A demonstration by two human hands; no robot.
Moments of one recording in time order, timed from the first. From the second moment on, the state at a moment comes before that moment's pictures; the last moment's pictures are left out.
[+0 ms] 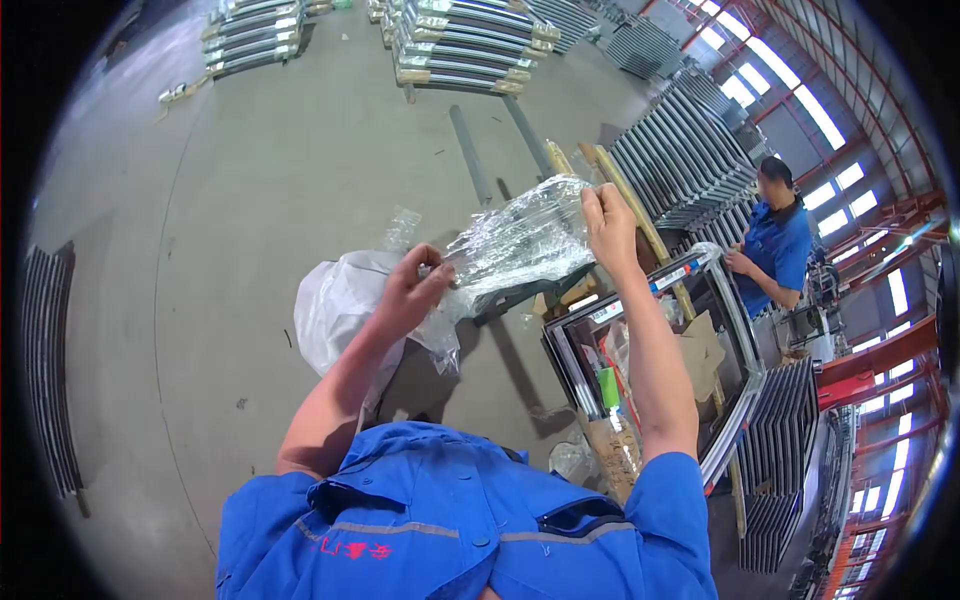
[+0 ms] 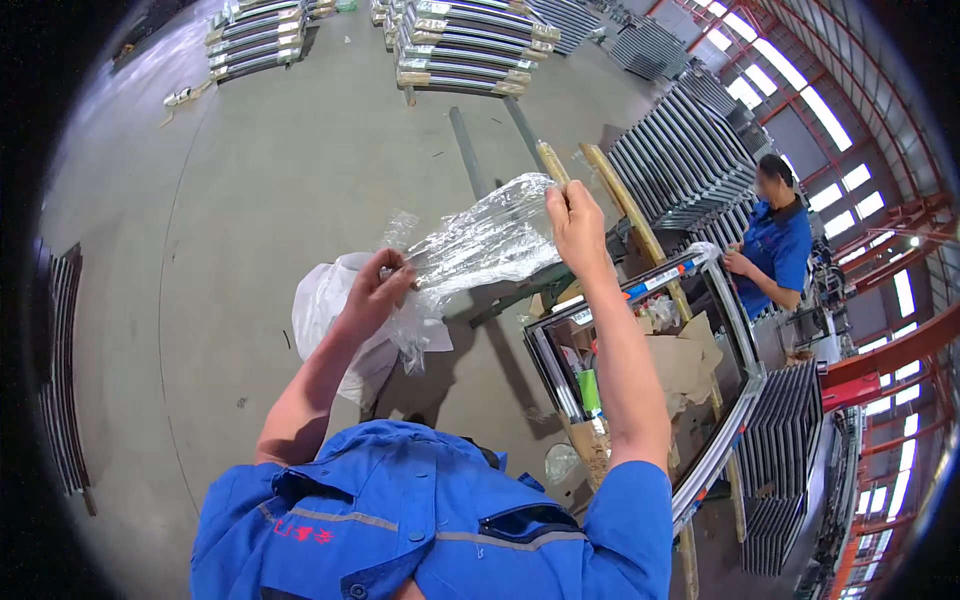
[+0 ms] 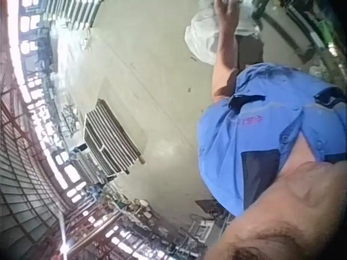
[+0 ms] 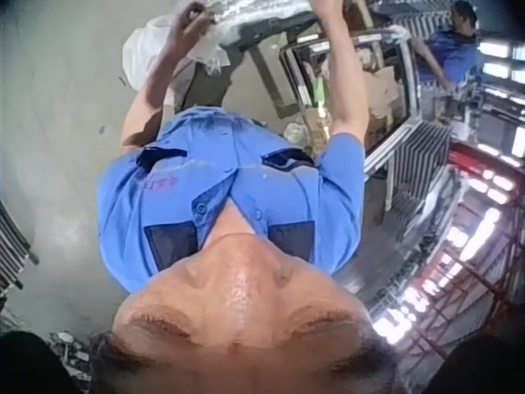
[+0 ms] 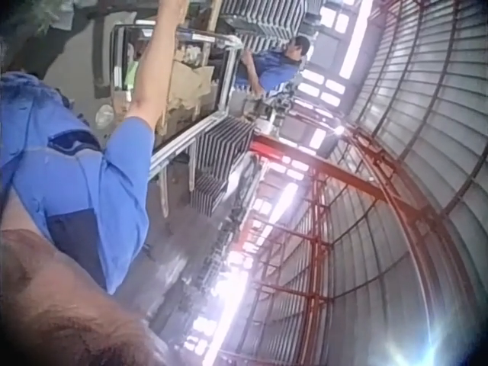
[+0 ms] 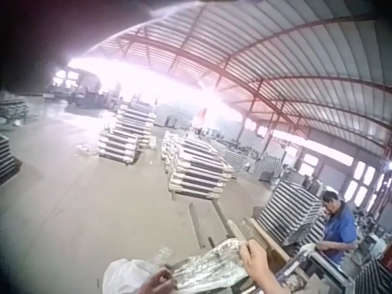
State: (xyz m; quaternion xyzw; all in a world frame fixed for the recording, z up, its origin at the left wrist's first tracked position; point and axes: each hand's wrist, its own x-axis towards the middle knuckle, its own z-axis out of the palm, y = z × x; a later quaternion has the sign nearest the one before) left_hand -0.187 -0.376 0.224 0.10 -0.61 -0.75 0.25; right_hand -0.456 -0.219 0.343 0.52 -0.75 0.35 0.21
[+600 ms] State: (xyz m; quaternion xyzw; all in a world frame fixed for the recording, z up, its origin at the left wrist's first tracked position) left_hand -0.226 -0.425 0.199 -0.01 -0.41 -0.88 0.23; right_hand -0.430 -0.161 0.314 0.23 -0.63 0.58 -0.47
